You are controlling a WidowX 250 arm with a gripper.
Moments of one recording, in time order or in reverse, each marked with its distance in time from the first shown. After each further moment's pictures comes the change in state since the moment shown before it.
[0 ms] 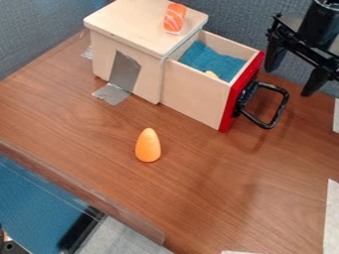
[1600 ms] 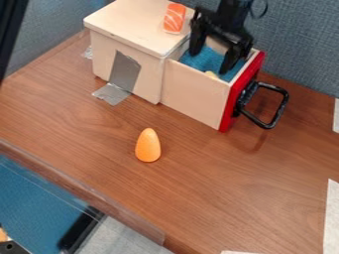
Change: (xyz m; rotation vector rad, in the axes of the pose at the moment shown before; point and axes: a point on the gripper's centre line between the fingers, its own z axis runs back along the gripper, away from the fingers) arm -0.014 0.131 -0.063 0.066 0.198 0.190
